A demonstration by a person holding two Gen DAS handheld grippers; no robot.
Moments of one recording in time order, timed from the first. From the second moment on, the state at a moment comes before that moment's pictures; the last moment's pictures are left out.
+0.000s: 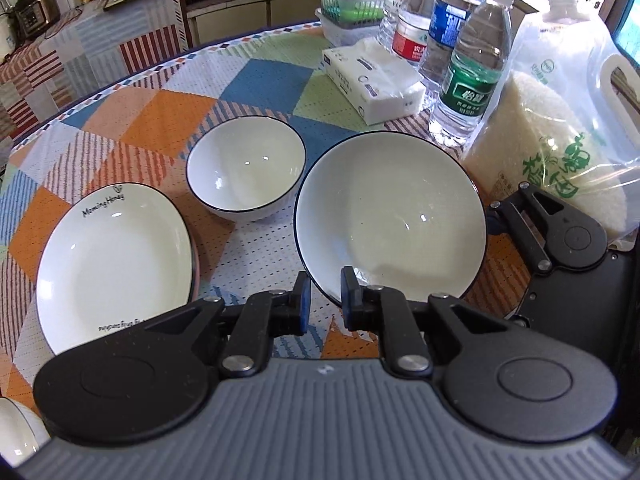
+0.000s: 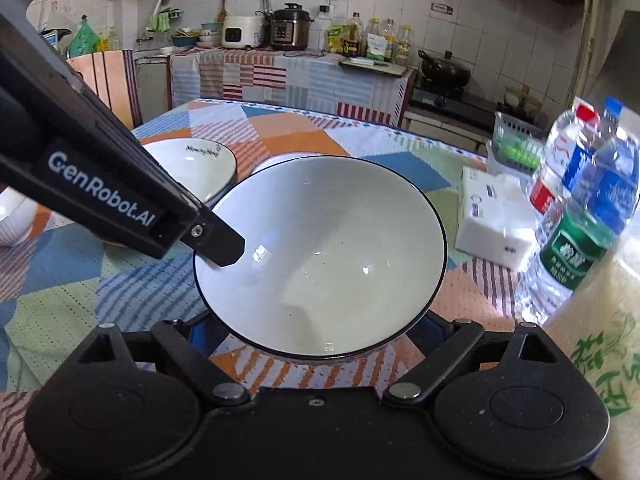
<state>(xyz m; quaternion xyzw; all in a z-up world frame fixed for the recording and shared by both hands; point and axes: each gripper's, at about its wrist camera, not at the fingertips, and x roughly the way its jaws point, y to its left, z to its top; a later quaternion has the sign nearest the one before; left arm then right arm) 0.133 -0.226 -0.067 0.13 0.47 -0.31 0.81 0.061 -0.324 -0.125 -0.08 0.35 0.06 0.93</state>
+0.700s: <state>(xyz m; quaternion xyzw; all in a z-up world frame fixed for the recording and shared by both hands) 0.204 -0.190 -0.034 0.10 0.46 -0.26 0.84 0.138 -0.299 -0.091 -0.10 0.32 0.11 0.94</state>
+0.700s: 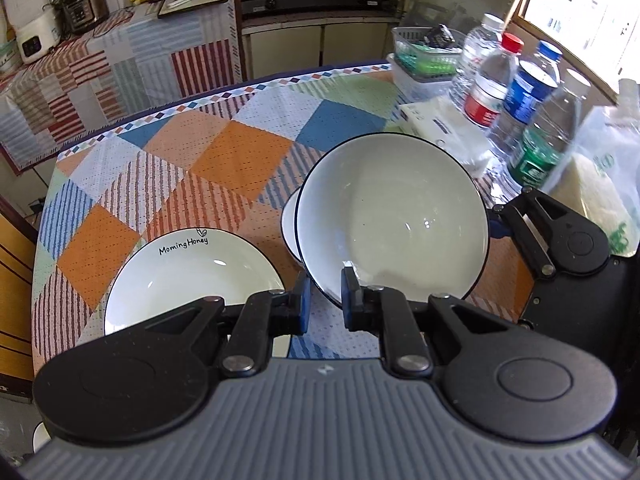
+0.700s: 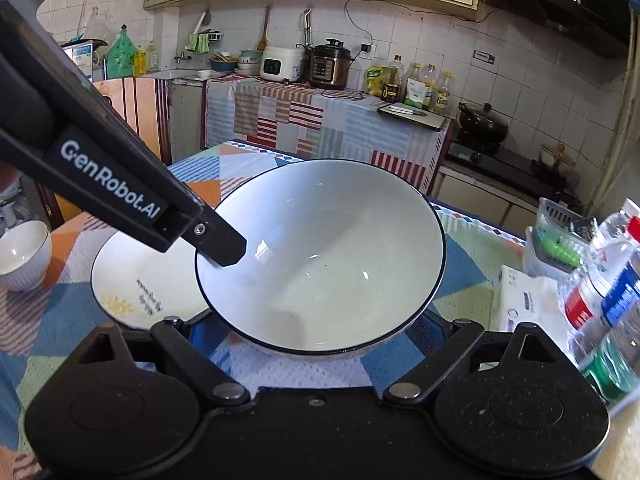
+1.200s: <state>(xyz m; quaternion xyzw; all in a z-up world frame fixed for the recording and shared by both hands) 0.274 -0.208 -0.094 0.07 0.50 -0.22 0.83 0.207 -0.312 -0.131 -0.08 0.39 0.11 0.91</state>
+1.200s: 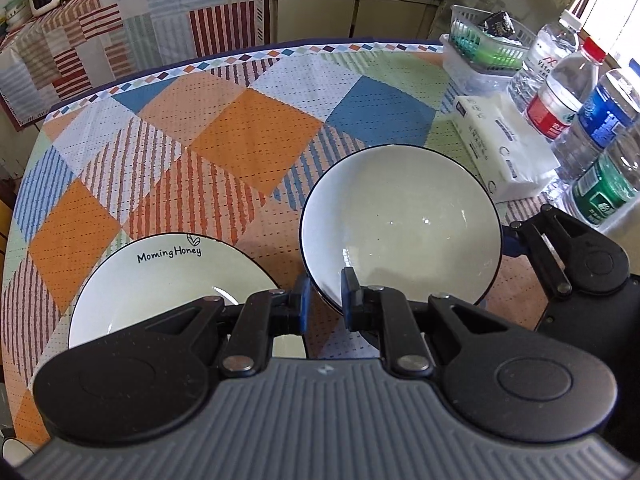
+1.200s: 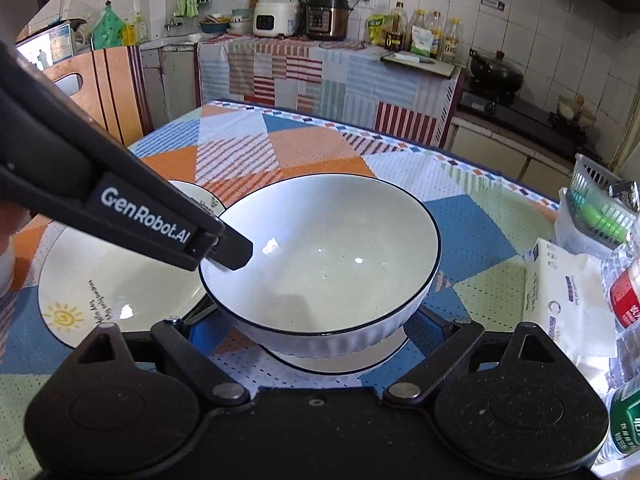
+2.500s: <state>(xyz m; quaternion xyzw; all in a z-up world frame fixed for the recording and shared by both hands) 0.185 -0.185 -0.019 0.15 0.45 -0.22 0.85 0.142 -0.293 -0.060 -0.07 0.43 0.10 0.90</state>
